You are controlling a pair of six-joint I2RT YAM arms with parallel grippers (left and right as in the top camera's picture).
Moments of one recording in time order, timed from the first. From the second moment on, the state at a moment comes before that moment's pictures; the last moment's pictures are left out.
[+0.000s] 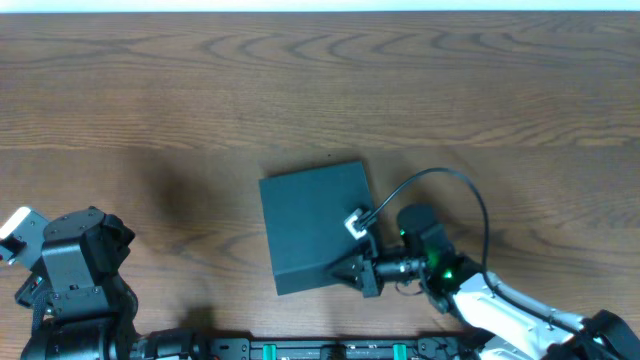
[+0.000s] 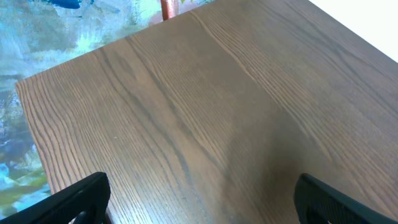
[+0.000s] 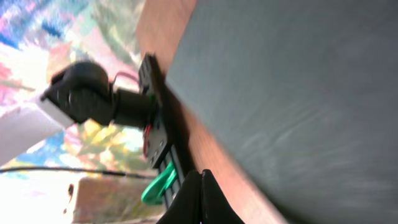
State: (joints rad) left arm 0.12 0.67 1.03 -1.16 -0.59 -0.59; right arm 0.63 1.29 0.25 0.34 -0.93 0.56
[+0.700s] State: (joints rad) left arm 0.12 0.67 1.03 -1.16 -0.59 -0.59; right arm 0.76 1.29 0.26 0.25 -0.30 0.81
